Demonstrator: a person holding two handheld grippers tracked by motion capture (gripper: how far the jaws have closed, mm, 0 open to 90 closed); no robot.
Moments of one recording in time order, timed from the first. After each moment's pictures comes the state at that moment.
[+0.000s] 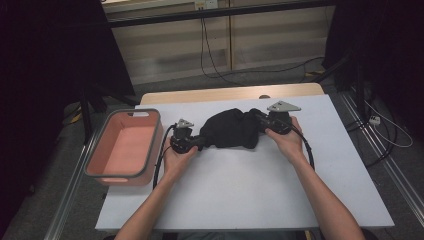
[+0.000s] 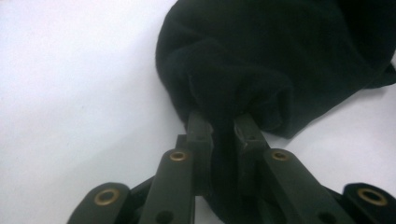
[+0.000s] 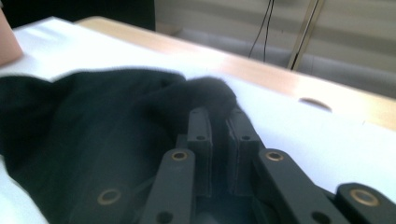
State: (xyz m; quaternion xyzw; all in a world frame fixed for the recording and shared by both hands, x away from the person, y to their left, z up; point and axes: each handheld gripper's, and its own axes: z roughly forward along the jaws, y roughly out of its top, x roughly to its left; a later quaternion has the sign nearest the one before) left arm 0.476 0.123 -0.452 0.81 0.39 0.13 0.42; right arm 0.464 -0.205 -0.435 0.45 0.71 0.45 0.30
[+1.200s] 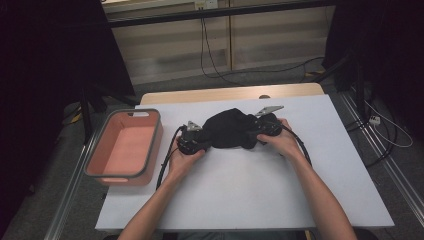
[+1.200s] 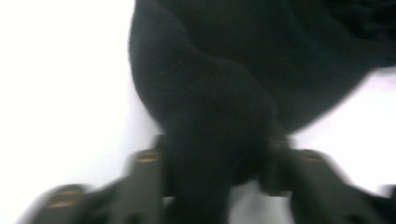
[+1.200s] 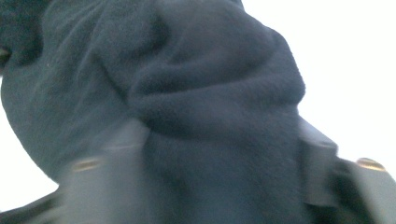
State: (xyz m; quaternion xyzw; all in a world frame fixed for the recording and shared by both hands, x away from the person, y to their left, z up) left arm 0.479 0.106 -0.465 0.83 0.36 0.11 0.40; right arm 0.491 -0.194 -0.466 0.42 0.80 0.38 0.20
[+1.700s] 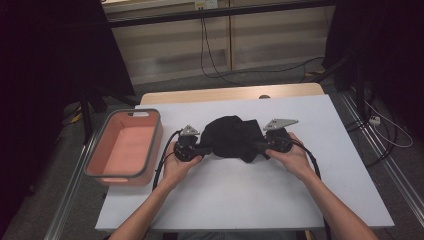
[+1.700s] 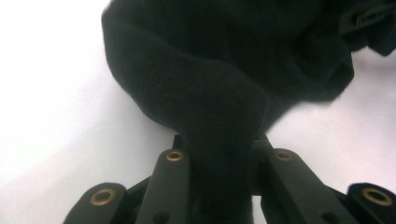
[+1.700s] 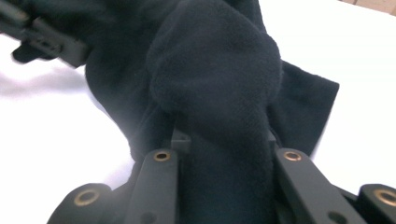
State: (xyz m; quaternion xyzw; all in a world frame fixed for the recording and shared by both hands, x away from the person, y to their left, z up) left arm 0.436 0.115 -0.438 0.84 0.32 0.07 0.44; right arm 0.411 -0.196 -0.442 0.37 0.80 0.44 0.18
